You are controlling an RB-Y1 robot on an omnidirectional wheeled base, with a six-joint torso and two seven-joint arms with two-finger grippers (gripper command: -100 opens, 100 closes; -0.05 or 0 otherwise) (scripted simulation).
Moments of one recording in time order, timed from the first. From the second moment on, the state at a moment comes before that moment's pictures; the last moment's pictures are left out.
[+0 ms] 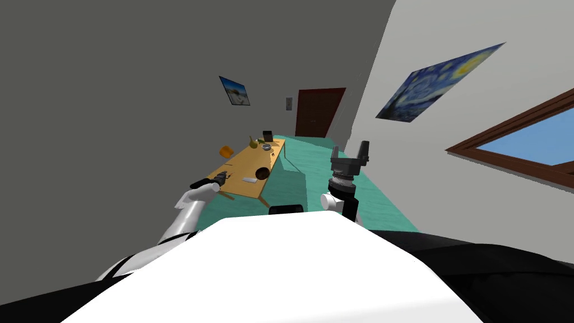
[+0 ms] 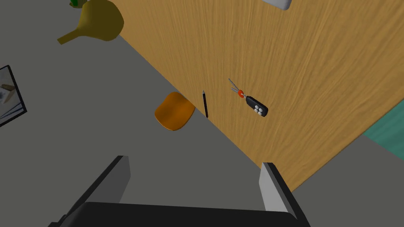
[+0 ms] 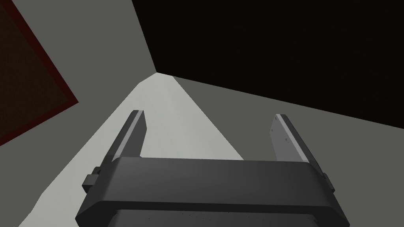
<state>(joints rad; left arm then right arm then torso) -0.06 0.58 0.35 -1.21 0.47 0.48 -0.49 0.50 0.03 0.00 -2.35 -0.05 -0.59 -0.14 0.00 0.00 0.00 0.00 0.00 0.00</state>
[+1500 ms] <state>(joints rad) -0.14 0.67 0.38 -0.82 0.58 0.76 -0.61 0.50 0.03 0.00 -2.35 -0.05 -0.59 -0.14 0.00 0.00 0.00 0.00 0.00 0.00</state>
